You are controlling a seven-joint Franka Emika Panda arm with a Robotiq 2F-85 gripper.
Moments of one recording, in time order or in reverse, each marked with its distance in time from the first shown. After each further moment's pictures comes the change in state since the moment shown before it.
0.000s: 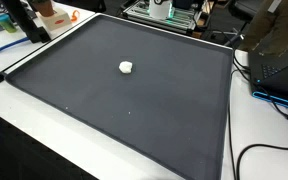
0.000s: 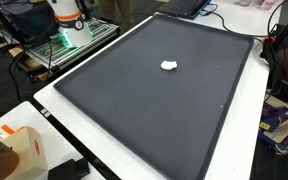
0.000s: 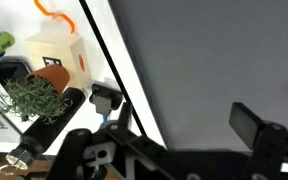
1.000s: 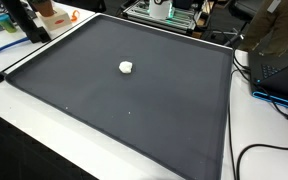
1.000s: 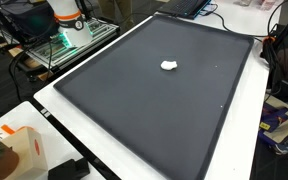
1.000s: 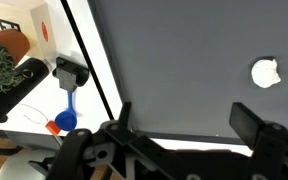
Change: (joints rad) arm 0.118 0.032 -0.020 0.017 0.040 0.075 -0.069
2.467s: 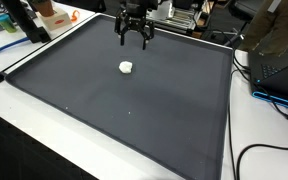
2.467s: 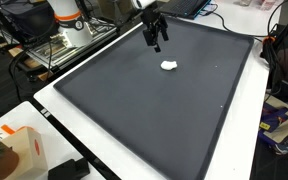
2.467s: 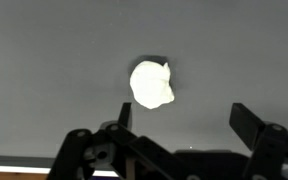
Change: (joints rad) arm 0.259 0.828 0.051 0.092 0.257 0.831 -0.129
